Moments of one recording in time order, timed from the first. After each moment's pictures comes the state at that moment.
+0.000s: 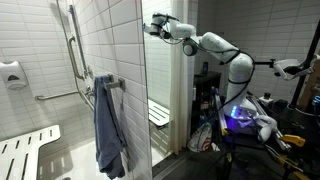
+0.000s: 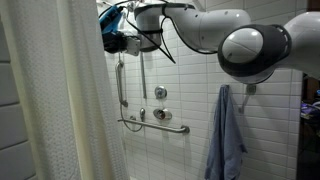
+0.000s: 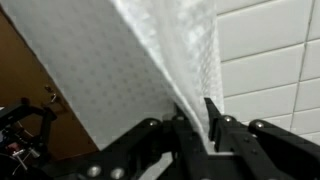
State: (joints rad) arm 0.27 0.97 0.28 -0.46 1.09 1.27 1.96
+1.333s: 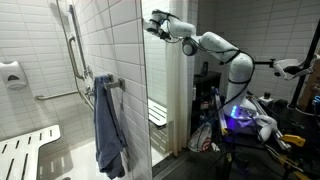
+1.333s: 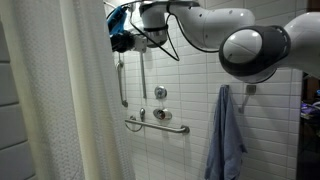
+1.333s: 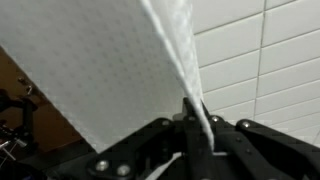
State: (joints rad) arm 0.24 0.96 0.27 -0.40 0.97 1.29 2.02
